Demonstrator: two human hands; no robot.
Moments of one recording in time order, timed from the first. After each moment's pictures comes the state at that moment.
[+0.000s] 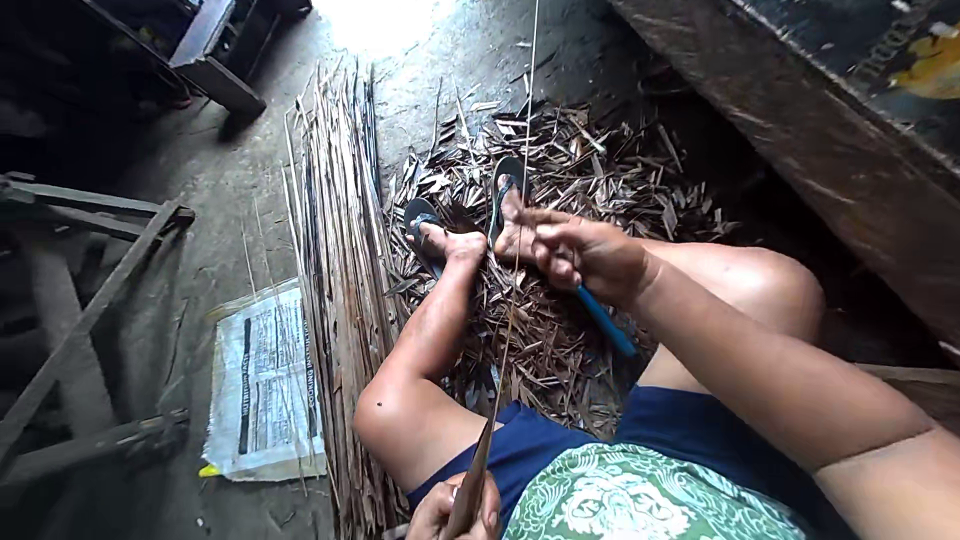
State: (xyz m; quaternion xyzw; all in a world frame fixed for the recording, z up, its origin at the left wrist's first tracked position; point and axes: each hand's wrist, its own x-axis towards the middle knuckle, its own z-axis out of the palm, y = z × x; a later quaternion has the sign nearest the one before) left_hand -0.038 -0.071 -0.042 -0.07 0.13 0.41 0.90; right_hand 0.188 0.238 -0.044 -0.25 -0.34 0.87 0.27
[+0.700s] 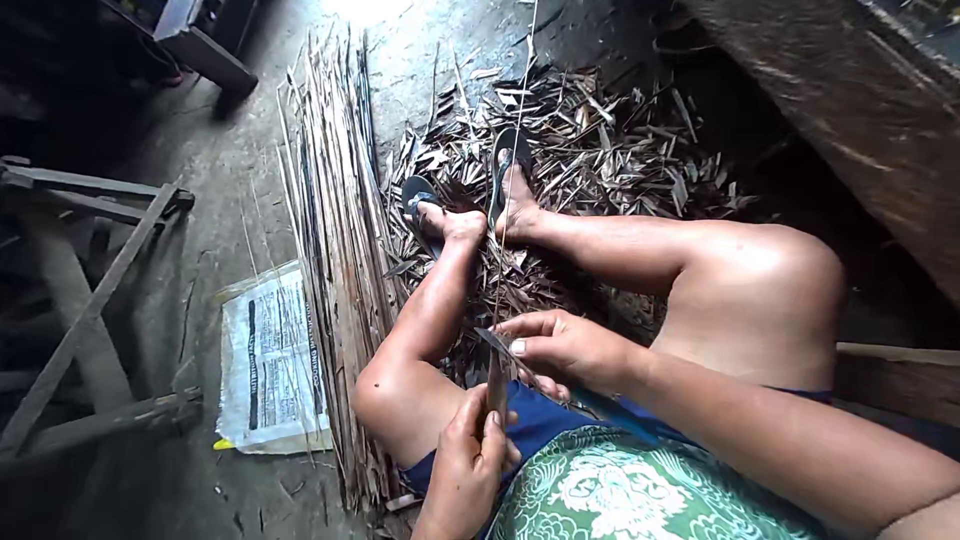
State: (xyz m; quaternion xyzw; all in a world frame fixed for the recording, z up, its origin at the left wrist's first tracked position) left_hand 0.006 -0.030 -0.033 0.45 0.65 0.34 0.50; right_hand 0.182 0.133 -0.060 -0.25 -0.36 0.89 0.13
